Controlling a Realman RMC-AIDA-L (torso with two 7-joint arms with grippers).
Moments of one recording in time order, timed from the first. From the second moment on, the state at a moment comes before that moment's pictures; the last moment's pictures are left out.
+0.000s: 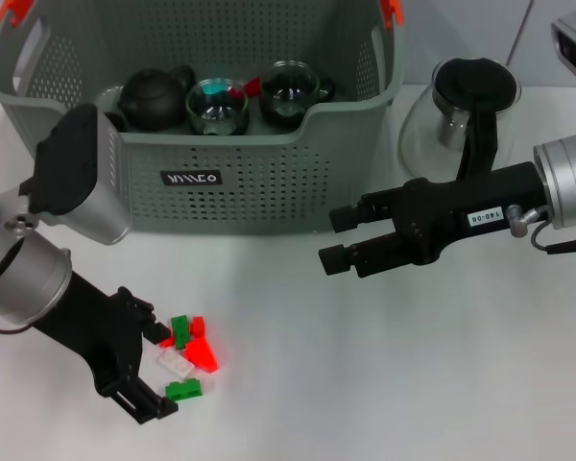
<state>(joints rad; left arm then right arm) -0.50 -2.15 -2.01 -1.33 -0.54 1.81 -1.83 0.80 2.05 -0.88 -0.65 -2.04 -1.67 1.77</state>
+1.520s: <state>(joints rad) -0.51 -2.16 -2.00 -1.19 -0.52 1.77 -1.81 0.80 2.05 -0.88 -0.65 -2.04 -1.65 1.77</state>
